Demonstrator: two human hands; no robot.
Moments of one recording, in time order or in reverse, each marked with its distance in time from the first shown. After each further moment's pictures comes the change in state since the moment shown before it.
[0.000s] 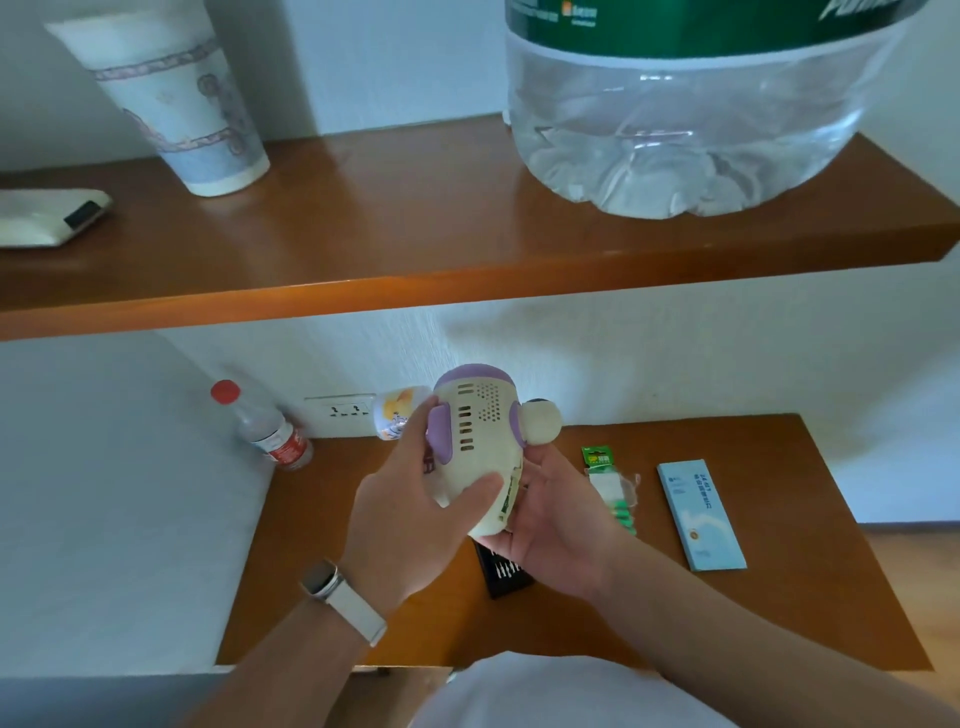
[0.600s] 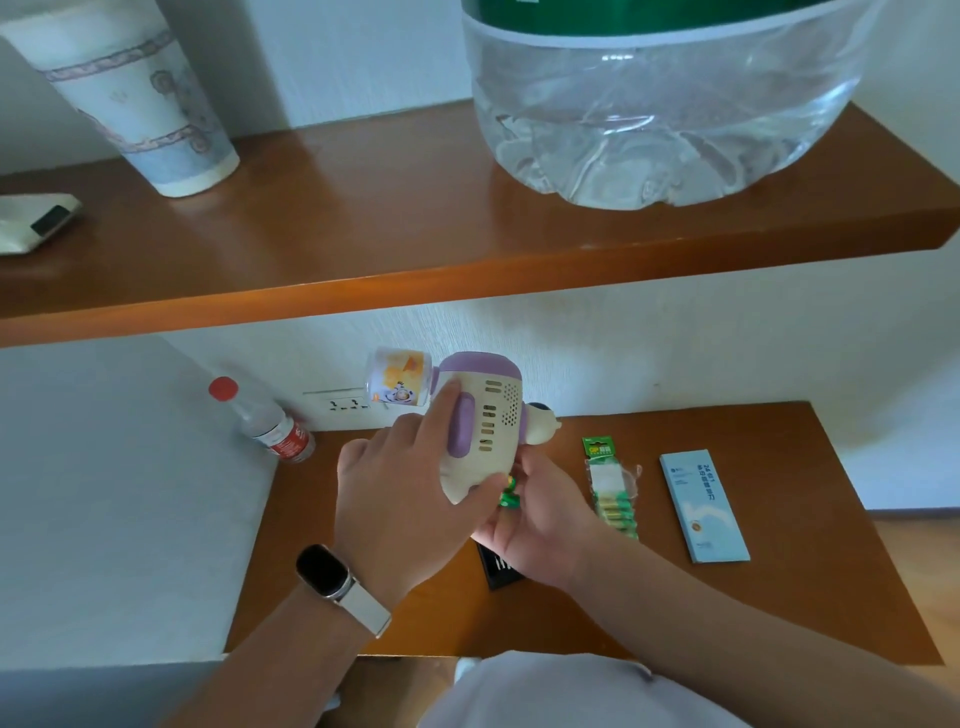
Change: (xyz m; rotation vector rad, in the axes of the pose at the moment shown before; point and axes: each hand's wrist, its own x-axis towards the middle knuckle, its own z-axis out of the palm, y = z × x) left_hand 0.008 0.029 -0.003 0.584 0.143 0.208; right_hand 0.010 0.000 0.001 0.264 0.115 0.071
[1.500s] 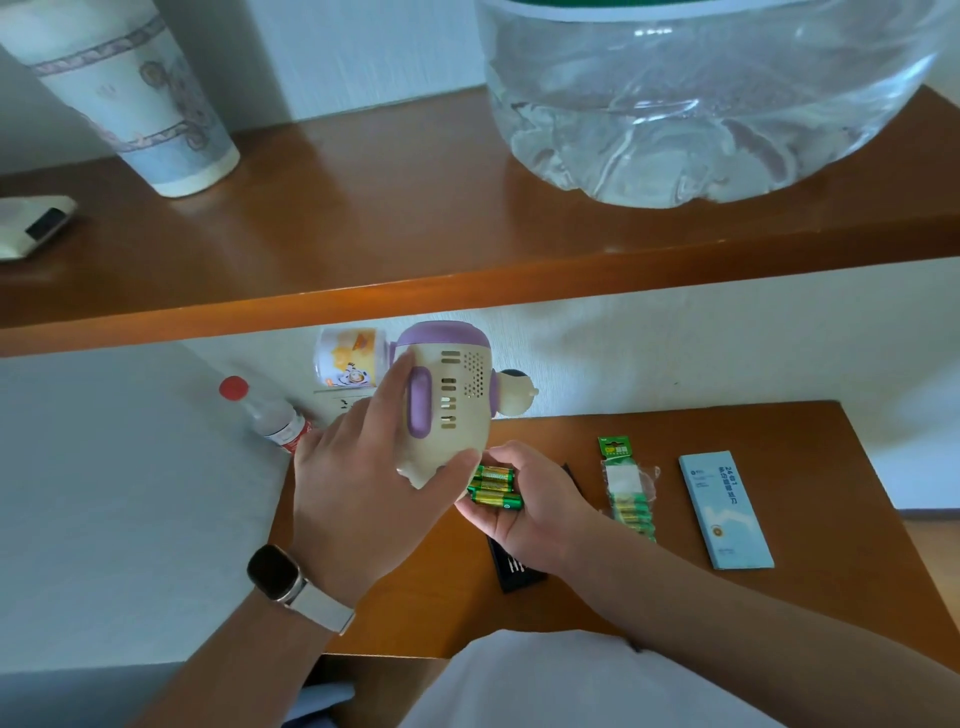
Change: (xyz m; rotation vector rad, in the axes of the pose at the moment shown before) left_hand 0.010 -0.029 -0.013 -0.030 0.115 -0.047; right_hand 0.034 -0.003 0.001 0.005 0.051 0.084
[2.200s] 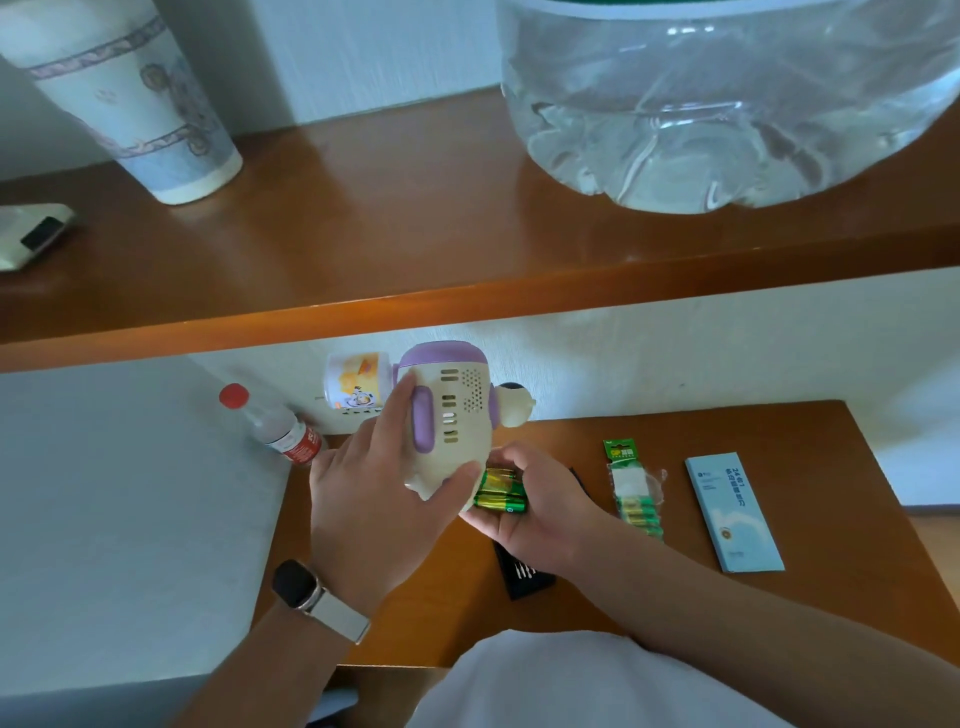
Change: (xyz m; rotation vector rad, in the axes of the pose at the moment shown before) left_hand -0.004 -0.012 0.017 -0.065 -0.058 -0.070; right_hand -0.006 -0.002 0.015 0.054 -0.099 0.011
